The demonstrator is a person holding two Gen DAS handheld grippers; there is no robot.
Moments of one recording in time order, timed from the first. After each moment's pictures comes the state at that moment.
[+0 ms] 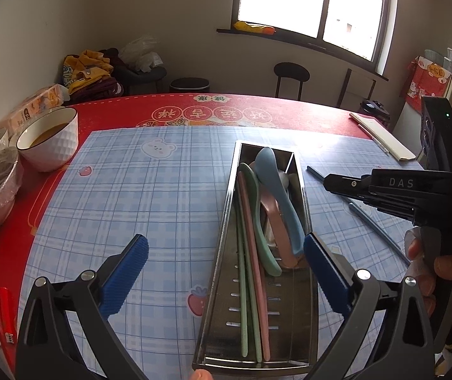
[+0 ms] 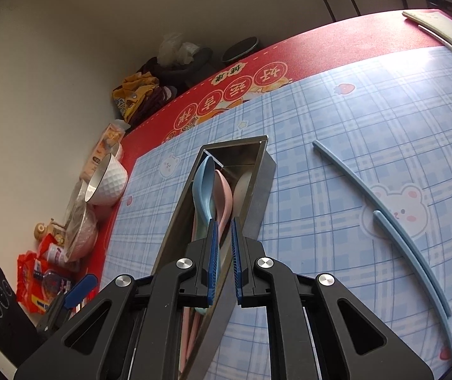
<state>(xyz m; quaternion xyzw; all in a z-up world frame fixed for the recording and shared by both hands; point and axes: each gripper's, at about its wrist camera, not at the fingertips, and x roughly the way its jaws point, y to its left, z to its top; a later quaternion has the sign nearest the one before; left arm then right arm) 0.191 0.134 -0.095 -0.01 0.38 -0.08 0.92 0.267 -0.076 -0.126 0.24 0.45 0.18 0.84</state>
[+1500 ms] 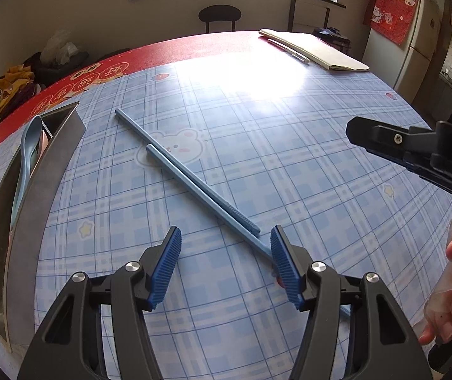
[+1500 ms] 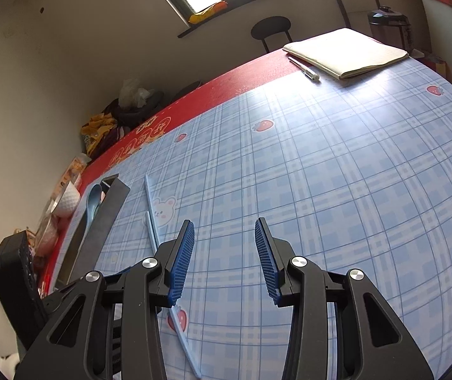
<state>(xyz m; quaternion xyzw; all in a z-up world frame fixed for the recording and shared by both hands) 0.186 -0.136 -0.174 0.09 0.46 -0.13 0.87 0.181 -0.322 -0.152 0.25 0.39 0.12 0.88</state>
